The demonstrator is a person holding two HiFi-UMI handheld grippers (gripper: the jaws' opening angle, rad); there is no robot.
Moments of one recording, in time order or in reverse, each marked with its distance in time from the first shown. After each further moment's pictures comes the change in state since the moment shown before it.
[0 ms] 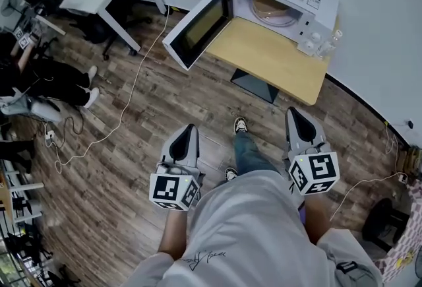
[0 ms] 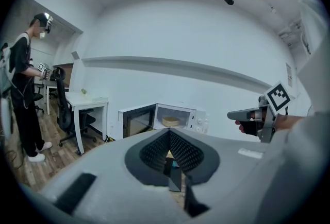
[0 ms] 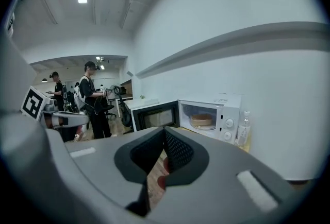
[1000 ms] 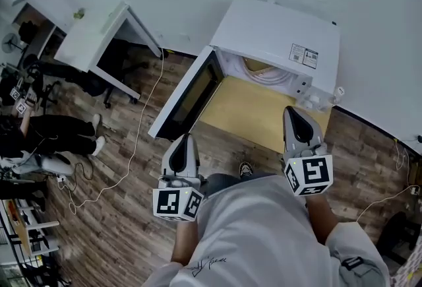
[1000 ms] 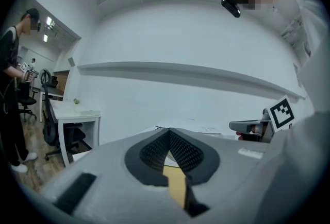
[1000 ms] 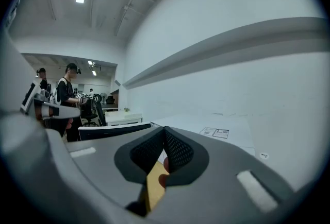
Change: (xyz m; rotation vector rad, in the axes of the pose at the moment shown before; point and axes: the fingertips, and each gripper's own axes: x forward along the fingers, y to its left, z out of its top) left arm 0.229 0.037 0.109 0.013 -0.148 0.015; right arm 0.187 -0.142 0.099 -0.053 -0.171 -0.097
